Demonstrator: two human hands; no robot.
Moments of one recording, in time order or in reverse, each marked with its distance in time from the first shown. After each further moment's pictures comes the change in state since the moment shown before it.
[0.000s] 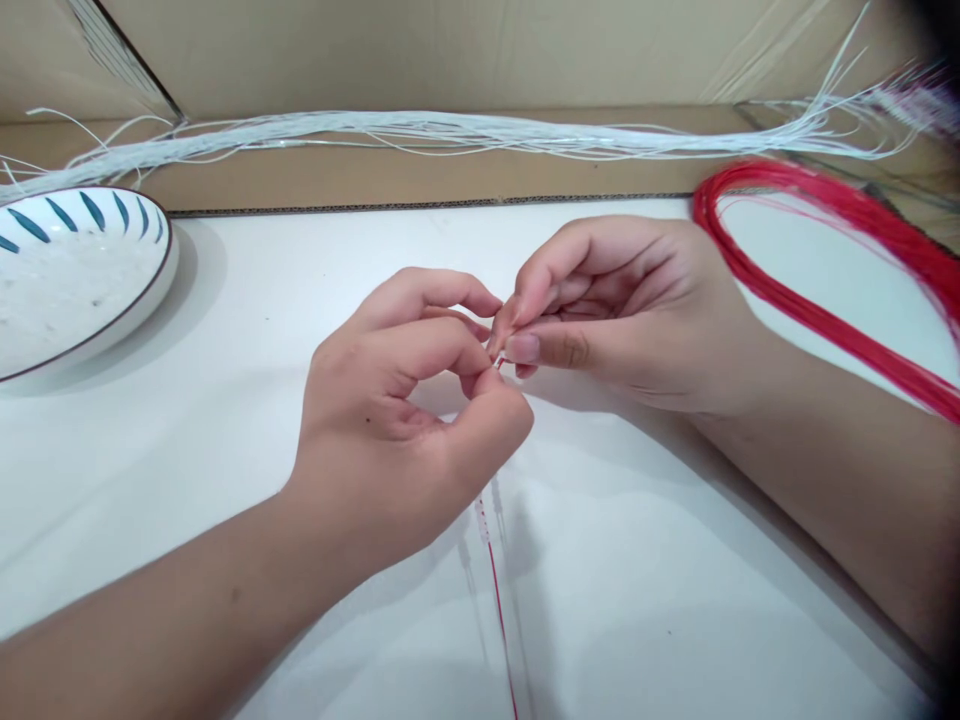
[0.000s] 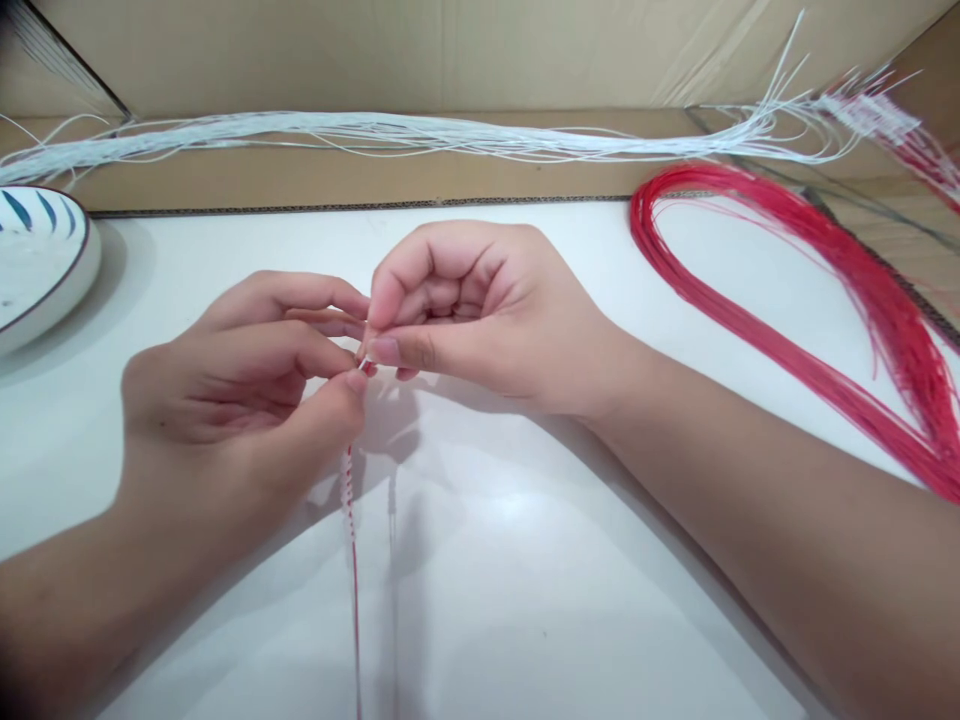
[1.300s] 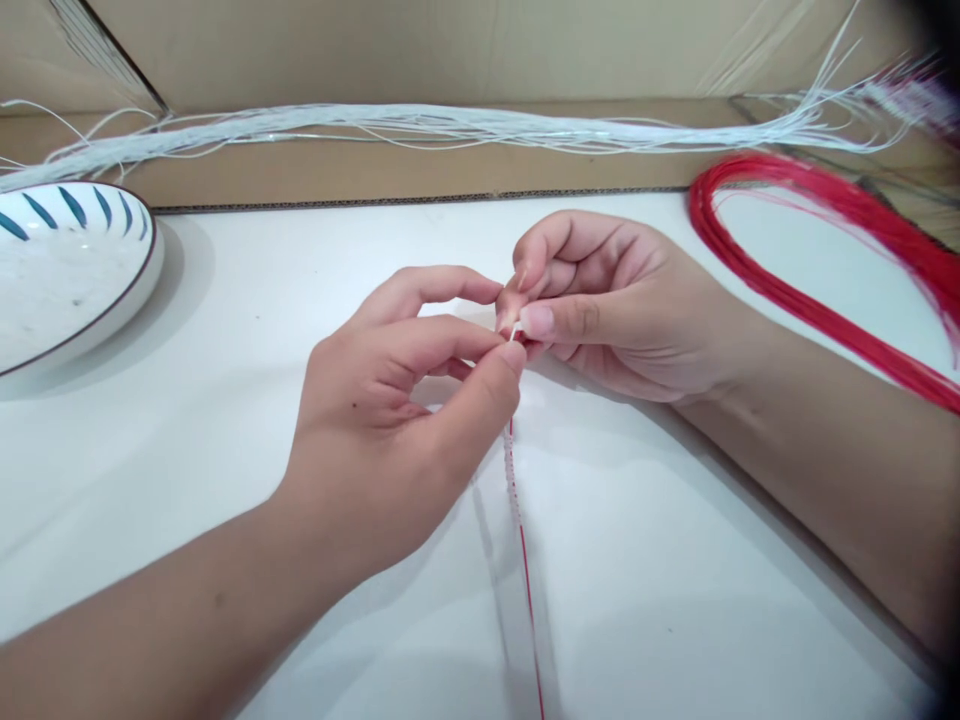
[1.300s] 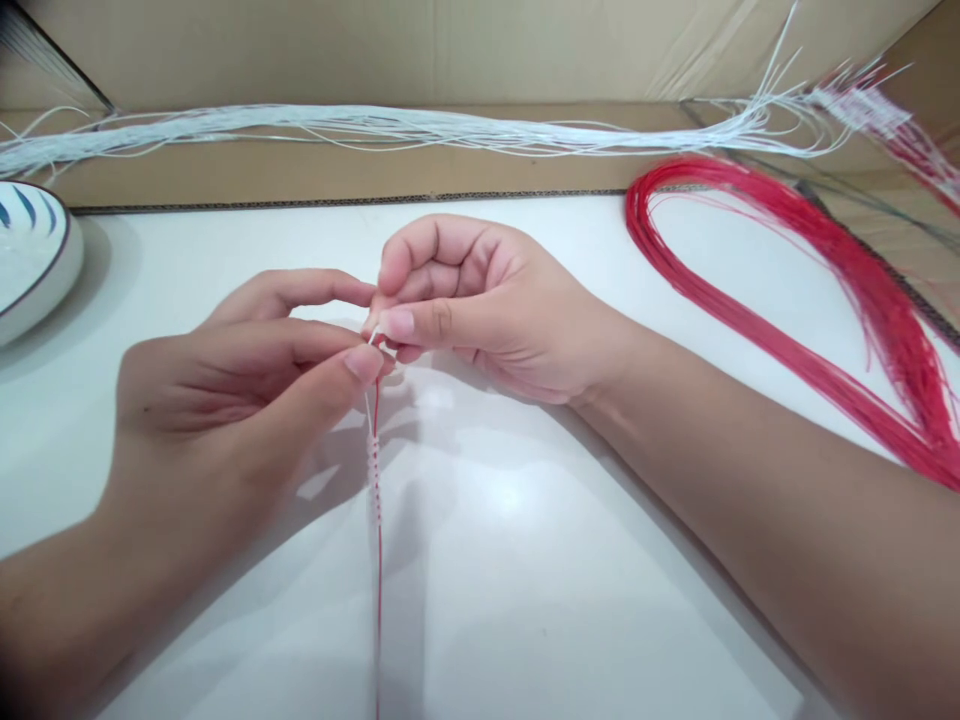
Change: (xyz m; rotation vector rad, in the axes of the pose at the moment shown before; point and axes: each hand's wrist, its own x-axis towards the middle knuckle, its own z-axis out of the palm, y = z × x) left_hand 0.000 -0.003 0.002 -0.107 -0.010 0.004; right_hand 0.005 0.009 -0.011 0.272 -0.077 0.138
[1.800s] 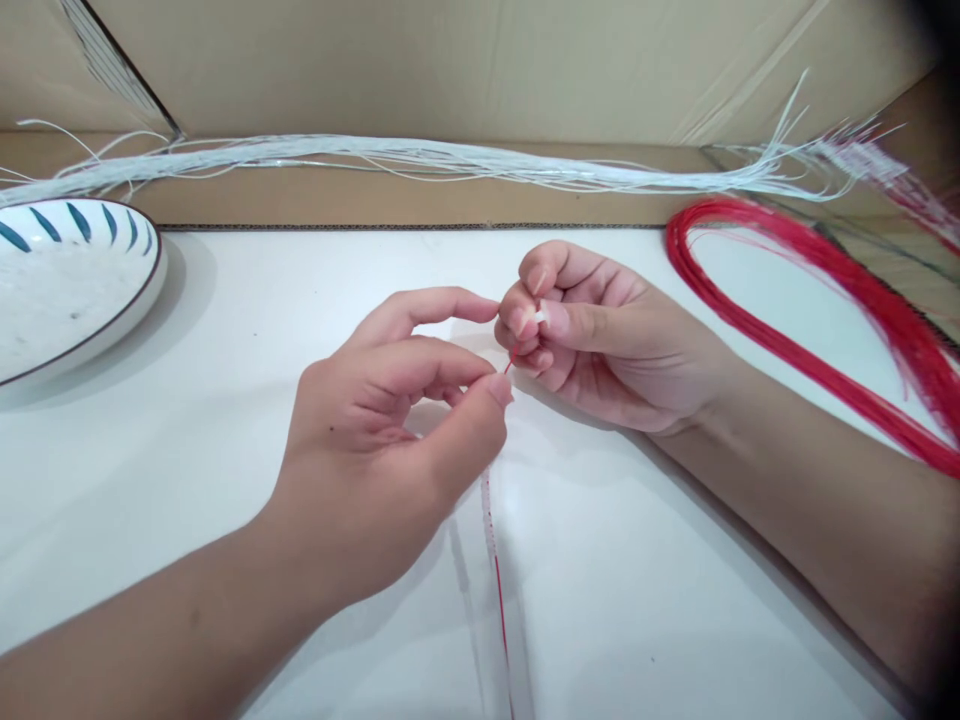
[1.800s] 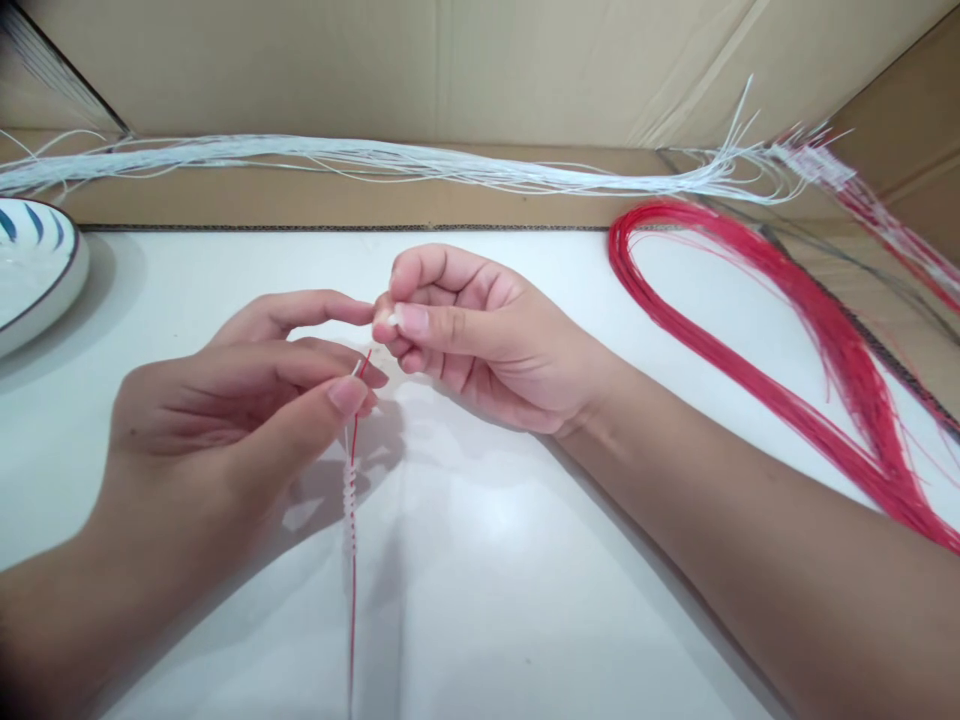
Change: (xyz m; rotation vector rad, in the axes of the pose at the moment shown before) left_hand -0.001 0.001 -0.001 -0.094 0.000 -0.070; right_hand -0.001 -0.003 0.002 0.153 0.026 0.019
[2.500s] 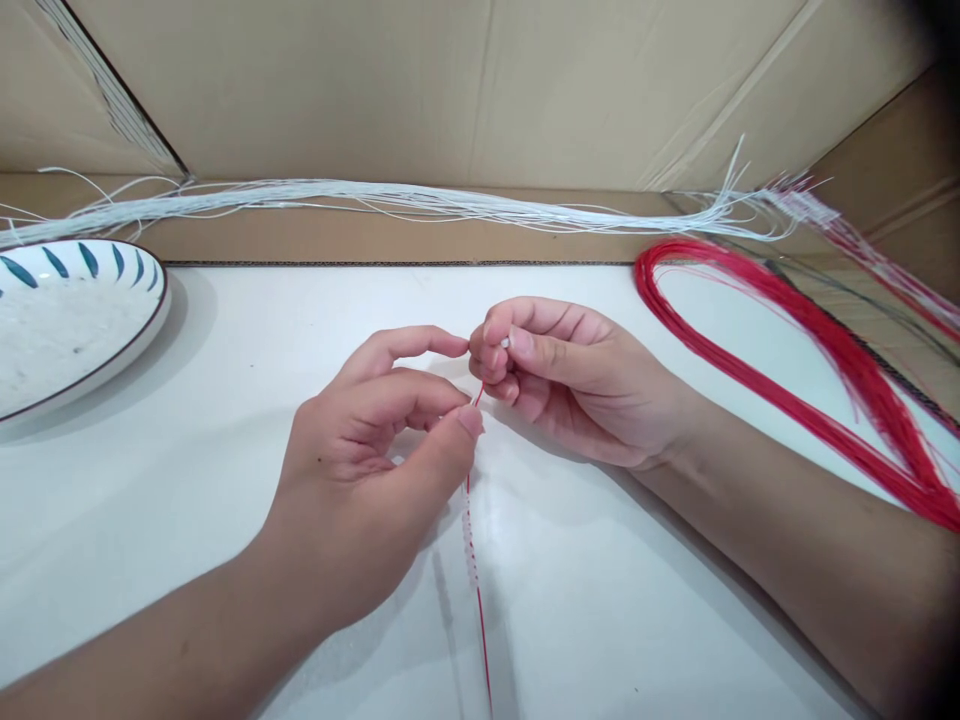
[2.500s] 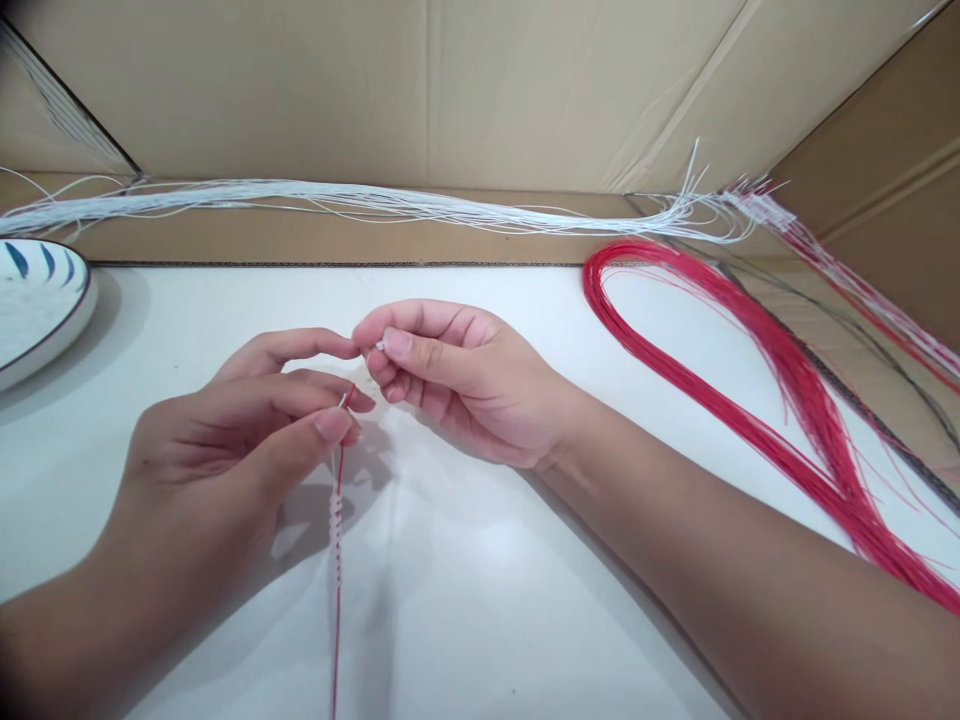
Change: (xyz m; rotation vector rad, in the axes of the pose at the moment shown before) left_hand 0.001 -0.003 -0.003 -0.007 -0.019 -0.020; right_hand -0.001 0.000 0.008 0.117 0.030 0.041
